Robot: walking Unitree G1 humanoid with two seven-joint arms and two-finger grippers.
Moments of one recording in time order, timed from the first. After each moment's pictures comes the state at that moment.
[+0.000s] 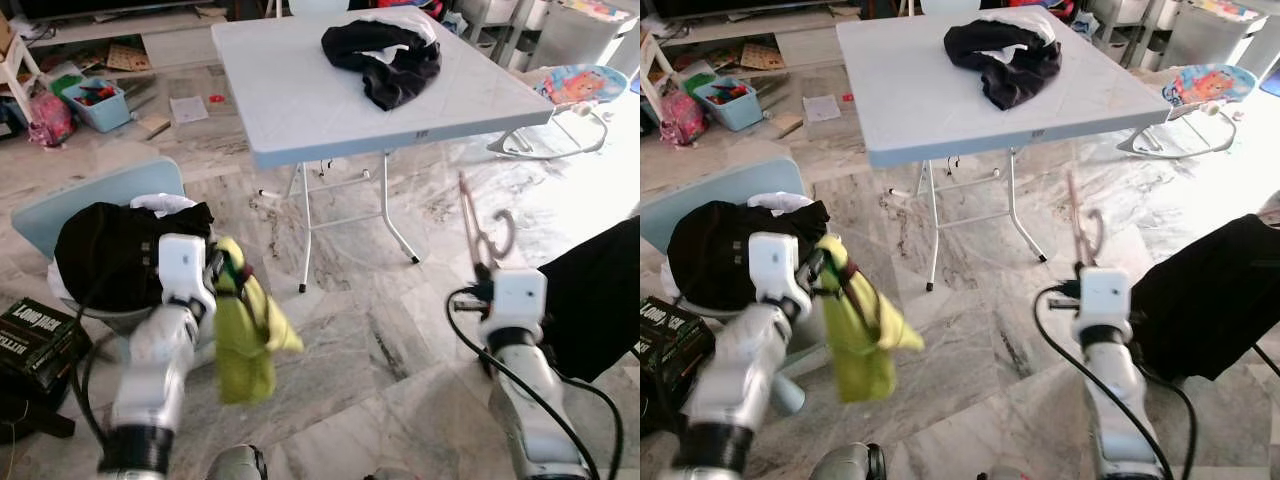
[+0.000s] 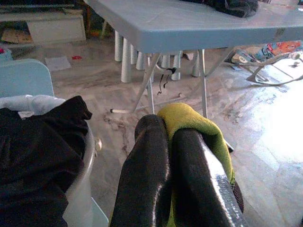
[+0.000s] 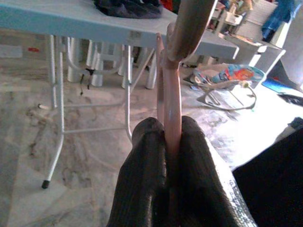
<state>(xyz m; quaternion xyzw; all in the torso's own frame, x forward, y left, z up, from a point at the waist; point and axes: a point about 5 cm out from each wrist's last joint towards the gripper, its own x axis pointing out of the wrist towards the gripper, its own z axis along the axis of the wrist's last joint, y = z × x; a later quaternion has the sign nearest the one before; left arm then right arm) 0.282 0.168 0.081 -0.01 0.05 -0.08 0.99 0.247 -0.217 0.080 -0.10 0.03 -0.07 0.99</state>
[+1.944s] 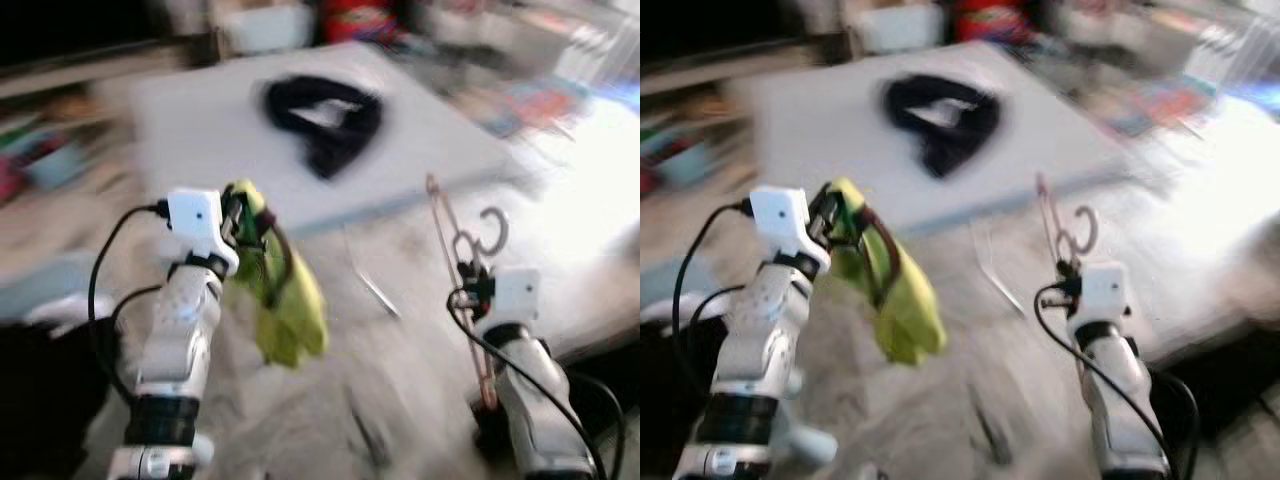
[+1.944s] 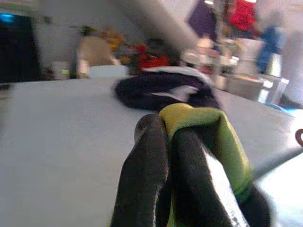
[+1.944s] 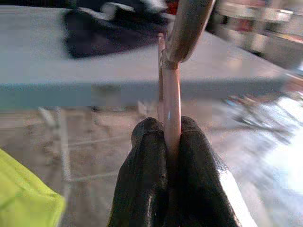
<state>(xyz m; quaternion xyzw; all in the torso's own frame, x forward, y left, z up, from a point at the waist) 0.310 0.140 0.150 -0.04 -0.08 -0.10 0.99 0.256 -0.201 0.083 -0.04 0.03 0.02 1.00</state>
